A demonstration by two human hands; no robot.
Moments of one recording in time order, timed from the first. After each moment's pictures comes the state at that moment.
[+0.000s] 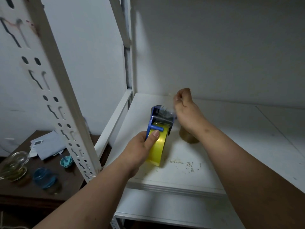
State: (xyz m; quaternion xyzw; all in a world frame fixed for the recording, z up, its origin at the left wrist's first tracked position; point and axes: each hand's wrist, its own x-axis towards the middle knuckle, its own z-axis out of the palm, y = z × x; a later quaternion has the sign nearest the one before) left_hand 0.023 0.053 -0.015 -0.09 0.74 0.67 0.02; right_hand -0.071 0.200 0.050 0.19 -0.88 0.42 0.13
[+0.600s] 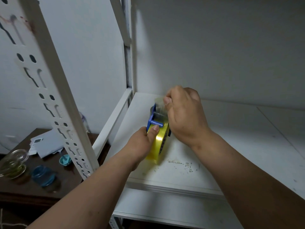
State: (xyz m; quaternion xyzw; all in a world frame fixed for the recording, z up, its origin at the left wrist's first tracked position) left_hand 0.007 0.061 -0.005 -0.13 0.80 0.58 0.02; right_hand -0.028 0.189 0.076 0.33 -0.81 0.28 0.38
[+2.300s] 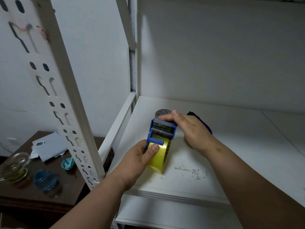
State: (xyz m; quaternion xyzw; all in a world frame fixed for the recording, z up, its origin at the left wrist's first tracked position) left_hand 0.028 0.028 -0.039 -0.01 0.72 0.69 0.02; right_hand -0.041 0.200 0.053 0.28 -0.81 0.52 -0.06
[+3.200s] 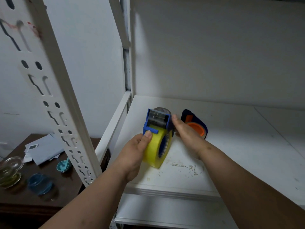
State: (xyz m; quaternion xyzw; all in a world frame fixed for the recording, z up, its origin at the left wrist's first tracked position) left_hand 0.013 0.035 -0.026 -0.06 0.65 0.76 0.03; right_hand -0.054 0.207 0.010 0.15 -0.81 0.55 -0.16
